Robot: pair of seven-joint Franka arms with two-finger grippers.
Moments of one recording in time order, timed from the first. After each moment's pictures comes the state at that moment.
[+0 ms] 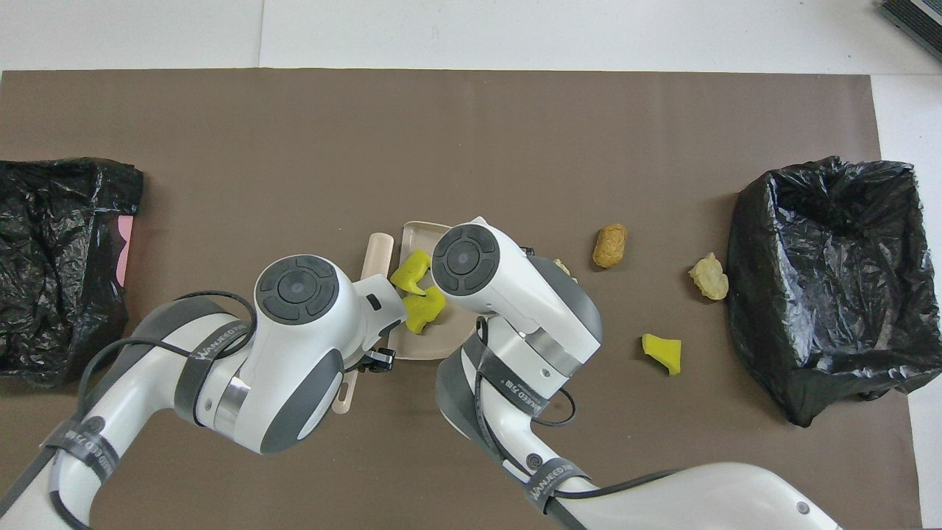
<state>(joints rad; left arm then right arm) -0.52 0.03 -0.03 -2.12 -0.06 1.94 -0.29 0.45 0.39 0.18 -1.71 -0.31 1.88 -0.67</state>
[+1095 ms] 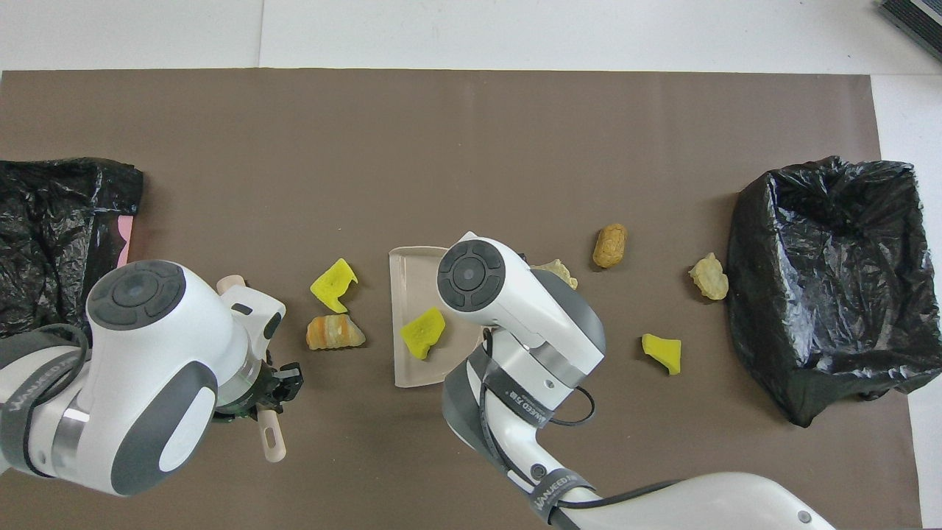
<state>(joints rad) -0.36 -0.18 -0.03 -2.29 -0.10 1.82 -0.67 0.45 0.36 0.18 -1.79 -0.31 1.94 -0.85</state>
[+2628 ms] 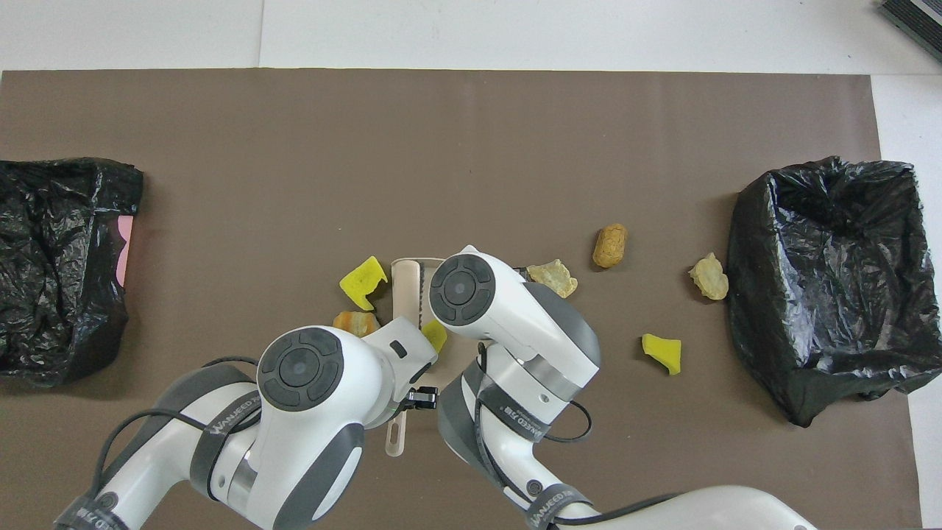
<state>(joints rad) -0.64 -0.09 -0.03 -2.27 -0.24 2.05 -0.43 0.47 0.34 0.18 -1.81 -0.31 1.89 -0.78</state>
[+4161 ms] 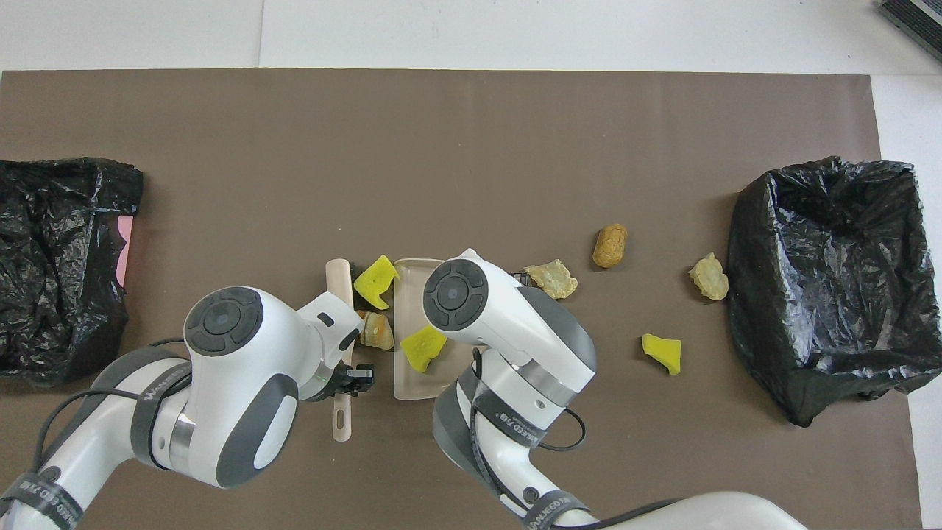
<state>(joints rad) -0.49 -0.08 -0.04 -2.33 -0.23 2.07 -0.39 0.48 0.34 0.18 -1.81 -0.31 1.88 -0.75</state>
